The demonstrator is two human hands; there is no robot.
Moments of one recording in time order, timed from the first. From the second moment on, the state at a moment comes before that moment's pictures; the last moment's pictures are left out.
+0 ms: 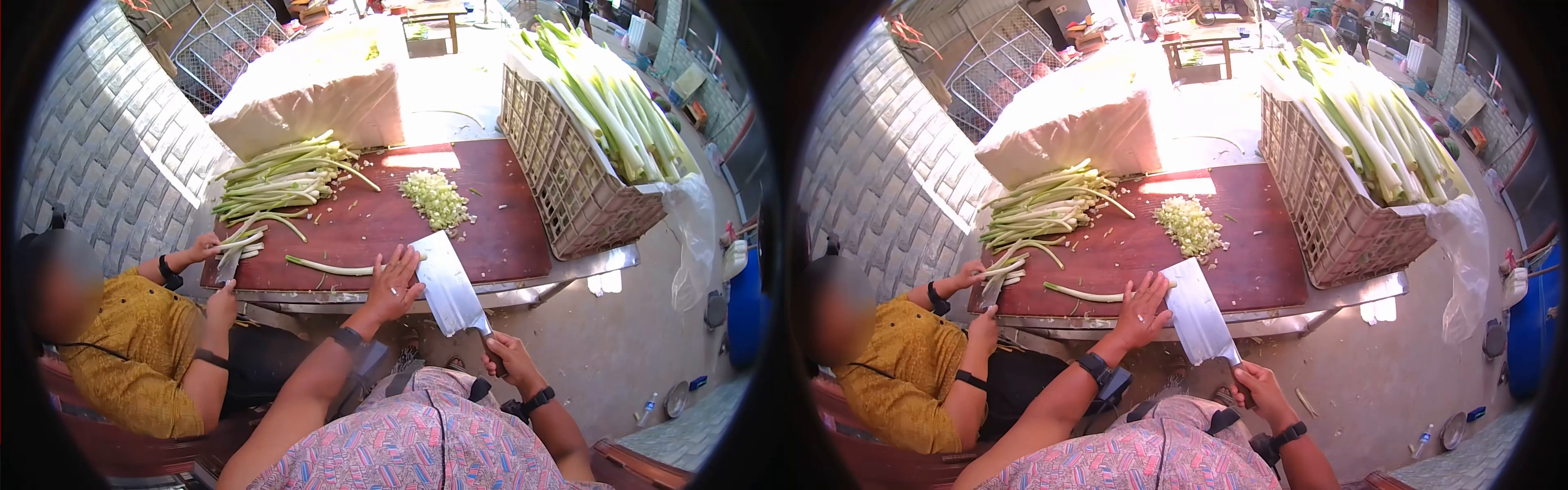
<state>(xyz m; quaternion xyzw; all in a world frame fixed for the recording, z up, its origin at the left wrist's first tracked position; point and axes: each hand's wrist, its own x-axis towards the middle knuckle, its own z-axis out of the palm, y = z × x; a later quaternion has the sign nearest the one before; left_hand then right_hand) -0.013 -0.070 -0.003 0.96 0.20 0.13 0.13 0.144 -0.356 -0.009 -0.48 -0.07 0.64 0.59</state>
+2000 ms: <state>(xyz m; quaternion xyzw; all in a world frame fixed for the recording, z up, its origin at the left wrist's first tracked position) -0.028 -0.072 0.005 0.96 0.25 0.15 0.07 0.150 -0.356 0.003 -0.56 -0.11 0.62 0.55</state>
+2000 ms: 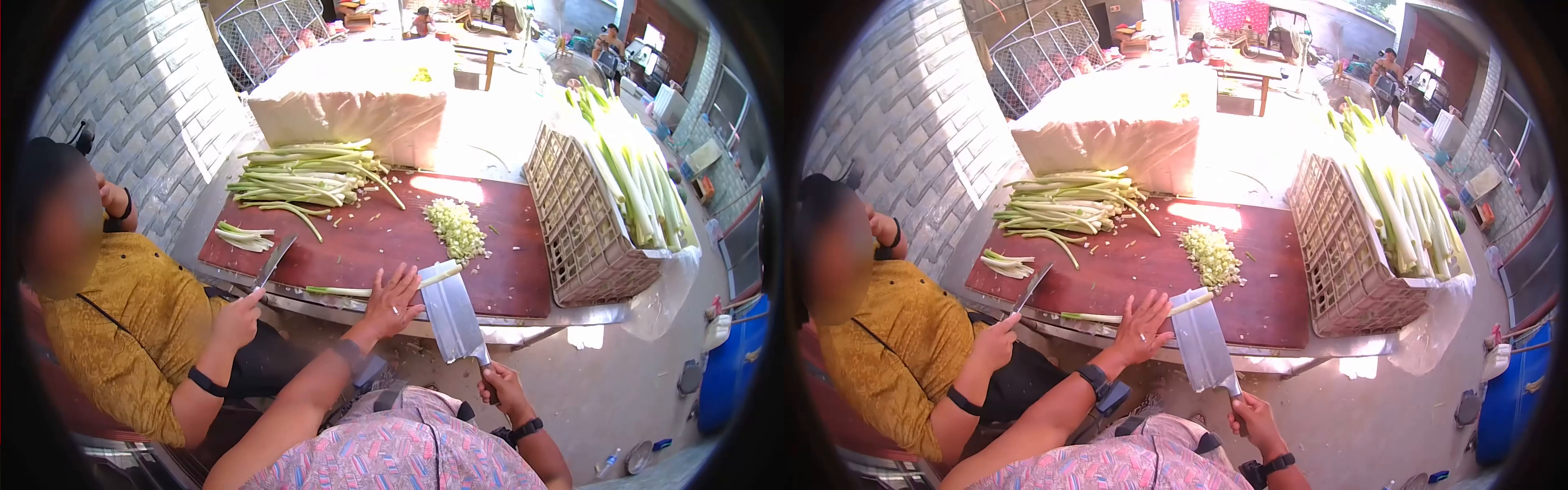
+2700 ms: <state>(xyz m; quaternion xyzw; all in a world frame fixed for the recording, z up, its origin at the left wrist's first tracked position) -0.073 -0.068 0.001 0.93 0.32 0.18 0.08 0.156 -0.329 0.000 -0.54 -0.14 0.64 0.53</state>
